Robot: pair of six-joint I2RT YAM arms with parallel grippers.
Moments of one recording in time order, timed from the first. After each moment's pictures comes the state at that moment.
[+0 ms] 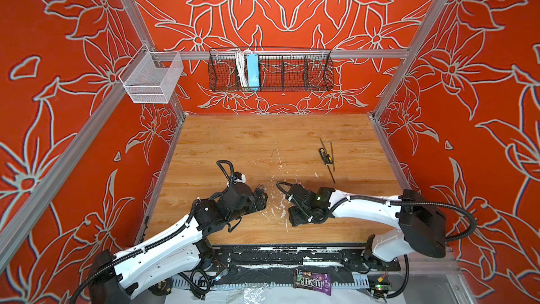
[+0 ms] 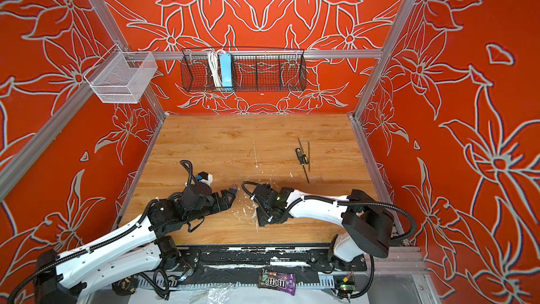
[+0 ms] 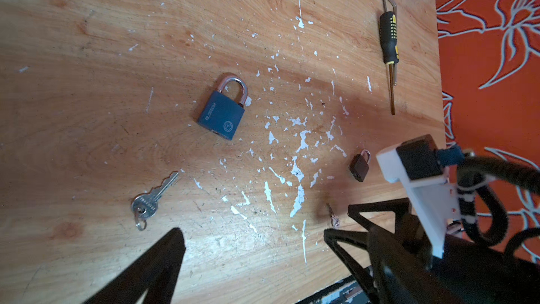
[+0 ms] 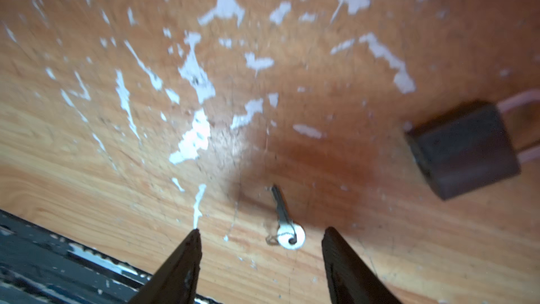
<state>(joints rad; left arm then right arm) -0.81 0.82 0.57 -0.53 -0.13 -1.03 1.07 1.50 0.84 -0.66 0.02 0.85</state>
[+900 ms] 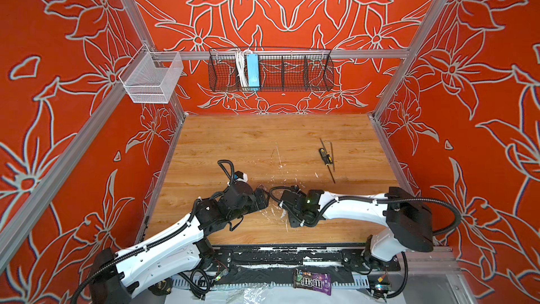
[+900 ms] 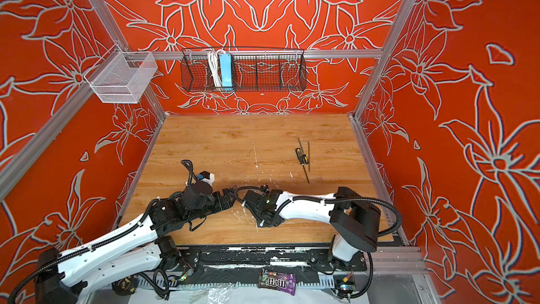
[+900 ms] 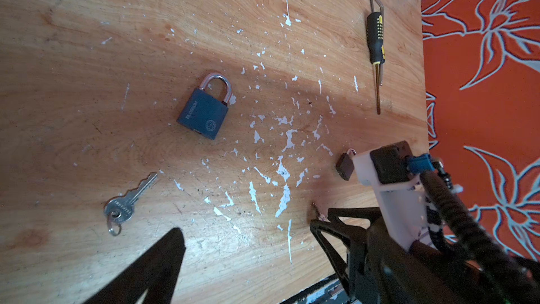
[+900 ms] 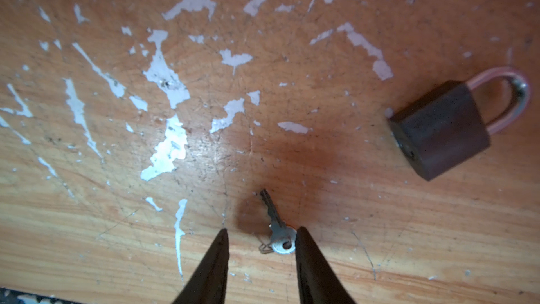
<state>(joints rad) -0.81 0.84 0.57 -0.49 -0.10 -1.05 1.13 1.60 0.92 -0.74 0.14 0.95</state>
